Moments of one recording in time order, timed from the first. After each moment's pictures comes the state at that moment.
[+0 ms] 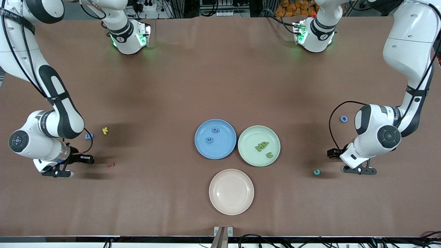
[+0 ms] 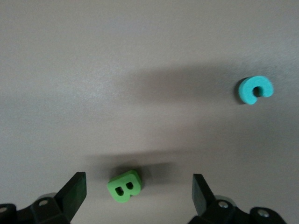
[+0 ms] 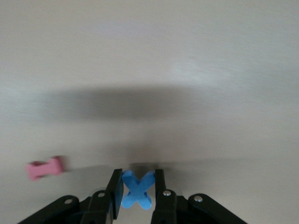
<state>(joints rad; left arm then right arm) 0.23 0.68 -0.26 -1.74 0.30 2.39 -0.08 -0.37 0.75 0.24 -1.65 -0.15 2.39 -0.01</state>
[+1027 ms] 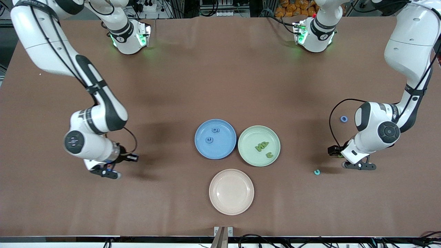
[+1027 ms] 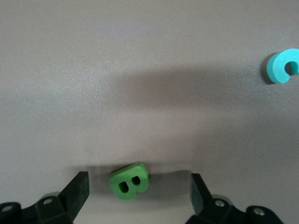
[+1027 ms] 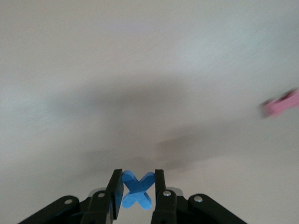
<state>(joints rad) 0.27 0.68 -0.26 -1.82 0.30 2.48 -0.07 -0.11 0.71 0.35 -1.62 -0.15 2.27 0.53</state>
